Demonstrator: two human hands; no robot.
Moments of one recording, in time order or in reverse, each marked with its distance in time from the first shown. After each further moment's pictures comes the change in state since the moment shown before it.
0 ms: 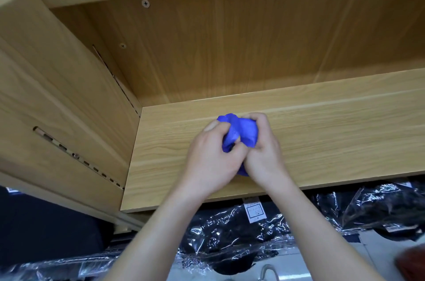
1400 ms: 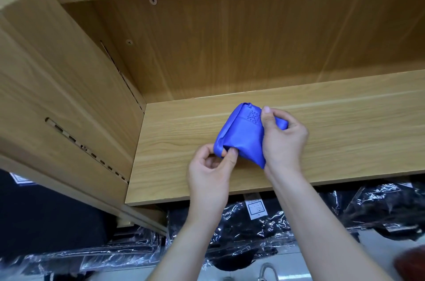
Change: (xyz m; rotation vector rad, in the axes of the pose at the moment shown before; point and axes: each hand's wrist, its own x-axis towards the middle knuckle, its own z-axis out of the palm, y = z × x) left_hand -0.041 -0.022 0.033 -0.831 0.336 -0.362; right_hand 0.017 -0.001 0.003 0.441 0.555 0.112
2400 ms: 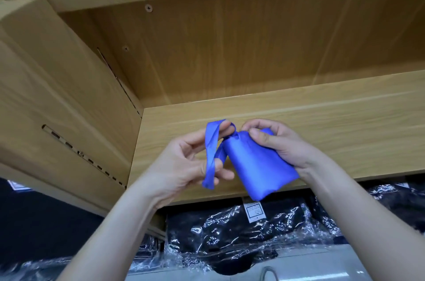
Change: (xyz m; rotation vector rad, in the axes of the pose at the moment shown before) left_hand 0.030 0.070 -0.045 -0.032 -0.708 -0.223; right_hand 0.034 -0.019 -0.040 0.059 -1.060 0.411
